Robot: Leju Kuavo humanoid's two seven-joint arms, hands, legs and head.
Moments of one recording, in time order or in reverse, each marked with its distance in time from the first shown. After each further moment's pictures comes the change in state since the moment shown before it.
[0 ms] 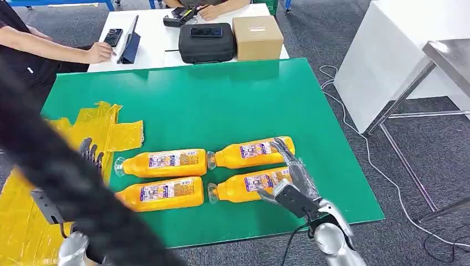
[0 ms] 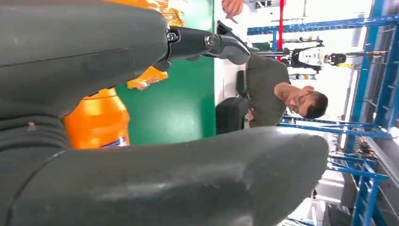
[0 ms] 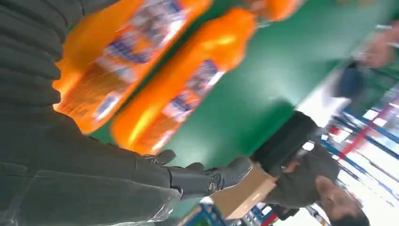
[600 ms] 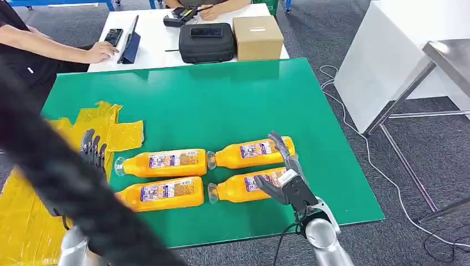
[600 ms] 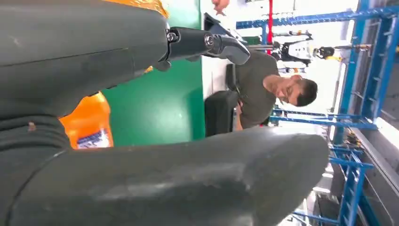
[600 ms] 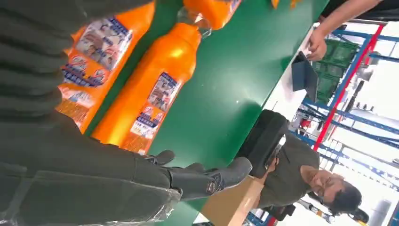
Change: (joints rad) left arm -0.038 0.000 -0.027 0.000 -0.002 -0.002 0.000; right arm -0.026 0.102 -0.006 0.032 -0.243 -0.005 -0.062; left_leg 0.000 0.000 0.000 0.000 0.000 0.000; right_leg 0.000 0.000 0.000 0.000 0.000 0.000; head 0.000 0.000
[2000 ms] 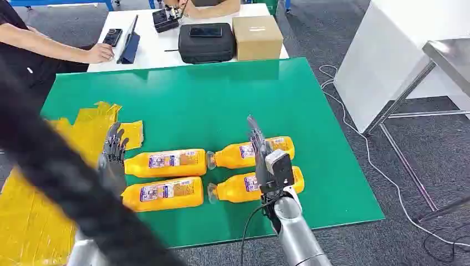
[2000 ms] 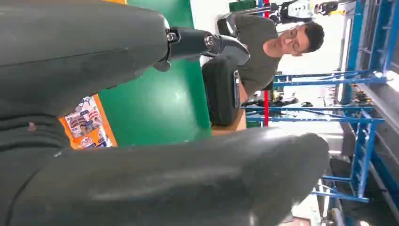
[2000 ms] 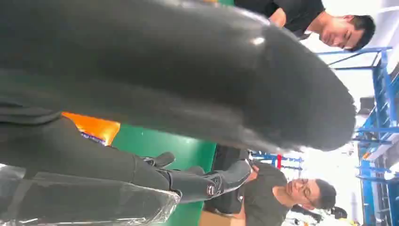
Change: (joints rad) left arm -0.035 -0.005 -0.108 0.026 -0.053 -0.009 0.009; right arm -0.237 0.175 0.023 0.380 -0.241 0.039 -0.203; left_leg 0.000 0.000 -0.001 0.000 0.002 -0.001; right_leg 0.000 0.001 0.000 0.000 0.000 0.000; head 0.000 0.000
